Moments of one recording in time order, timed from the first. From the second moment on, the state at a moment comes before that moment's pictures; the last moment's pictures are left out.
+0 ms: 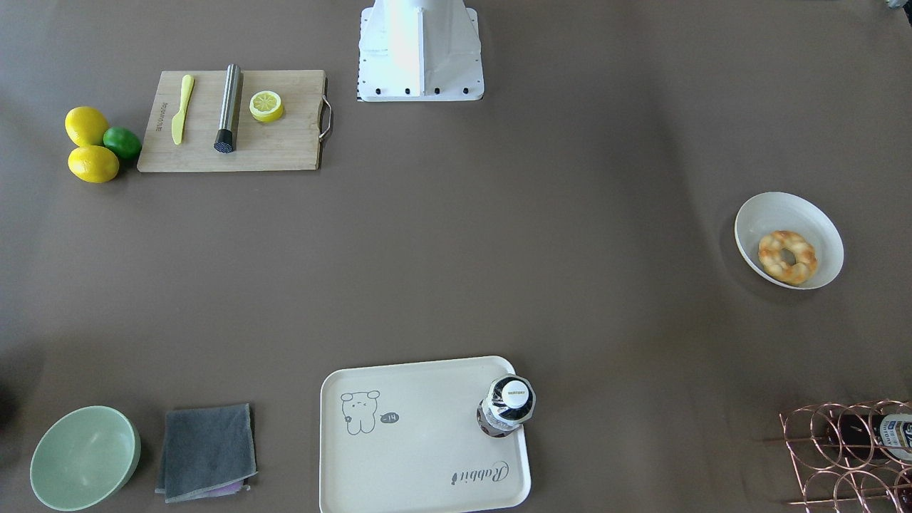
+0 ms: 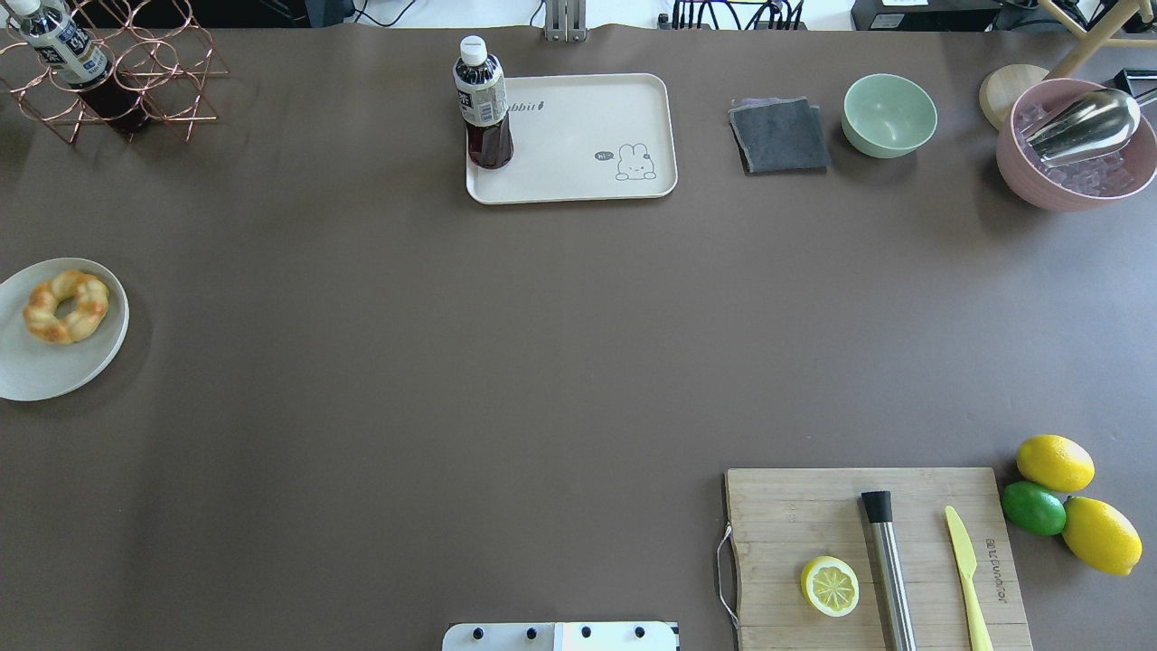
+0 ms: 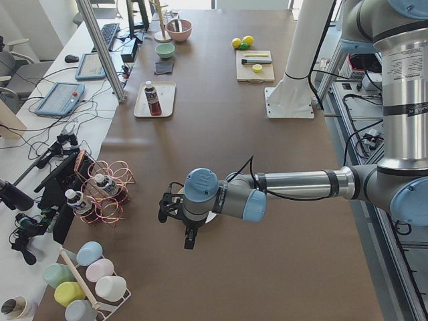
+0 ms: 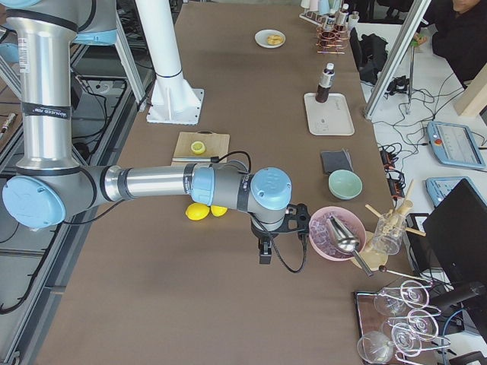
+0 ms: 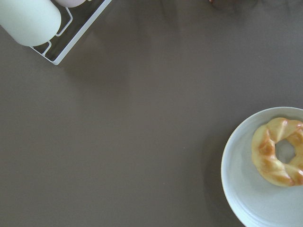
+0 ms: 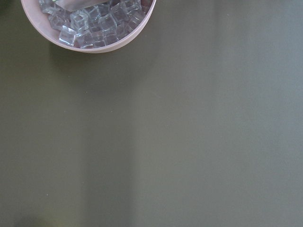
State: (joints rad) left arm -1.59 -1.42 -1.64 -1.88 -2.35 -0.09; right arm 1.68 -1.62 1.75 -1.79 2.39 -0.17
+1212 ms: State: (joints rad) left arm -1.26 -1.35 -1.46 -2.53 -2.35 -0.64; right arm 1.55 -1.59 1.74 -1.61 2.44 -0.03
